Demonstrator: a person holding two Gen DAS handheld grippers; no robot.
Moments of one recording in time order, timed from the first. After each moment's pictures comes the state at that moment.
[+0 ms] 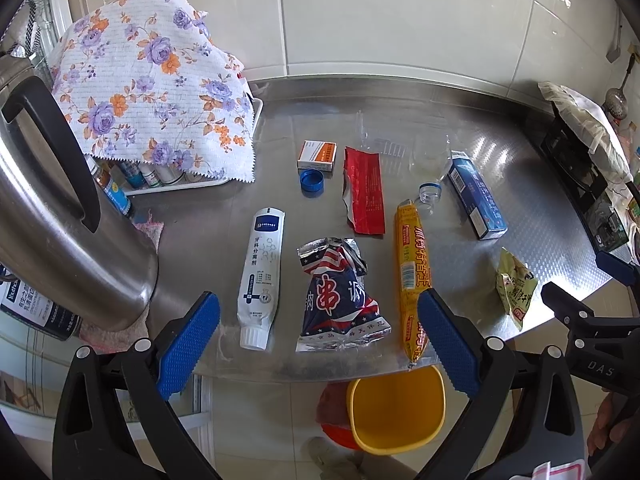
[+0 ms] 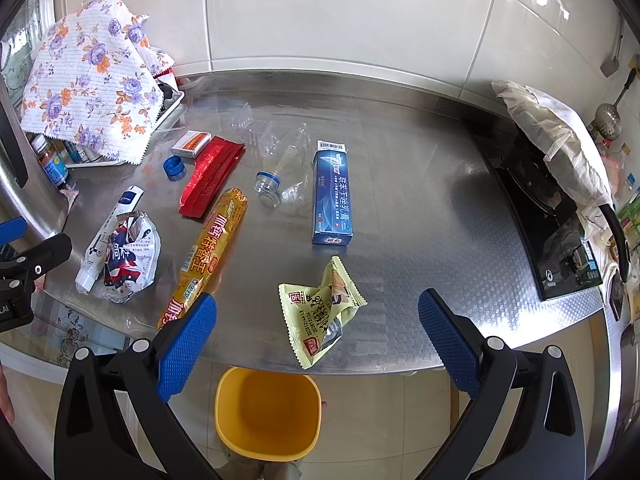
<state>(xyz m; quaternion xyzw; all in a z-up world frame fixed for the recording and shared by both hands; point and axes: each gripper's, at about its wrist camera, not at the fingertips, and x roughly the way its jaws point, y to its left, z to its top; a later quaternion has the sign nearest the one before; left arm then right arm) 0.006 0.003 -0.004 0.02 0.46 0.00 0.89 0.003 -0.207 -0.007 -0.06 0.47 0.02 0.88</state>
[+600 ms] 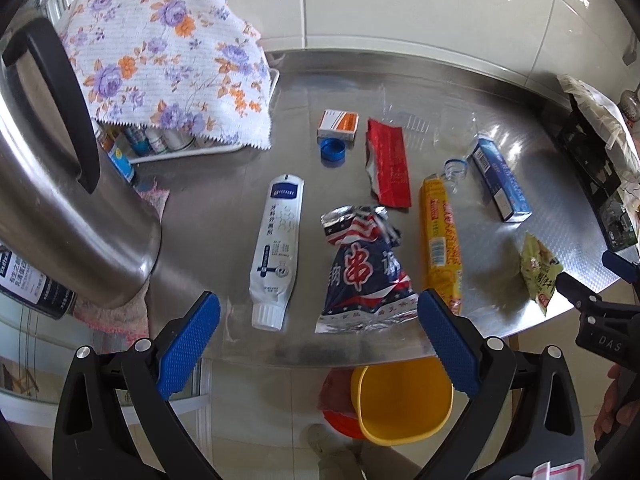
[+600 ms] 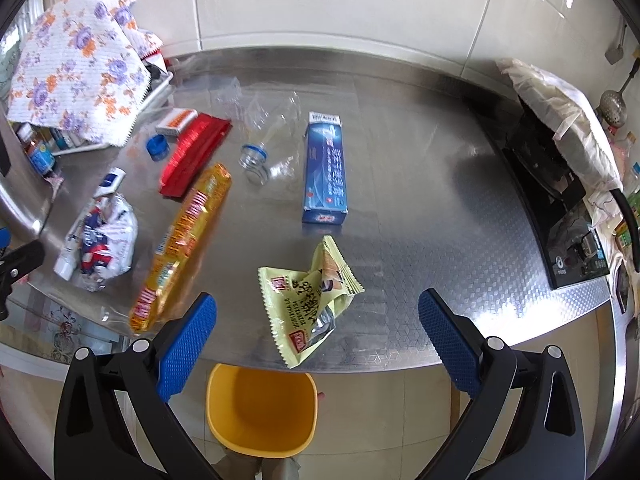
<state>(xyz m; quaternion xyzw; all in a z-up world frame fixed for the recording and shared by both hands) 0.007 0.024 -0.035 0.00 0.49 0.02 0.87 0.014 -0.217 -0.043 -0.06 0.50 0.01 0.86</state>
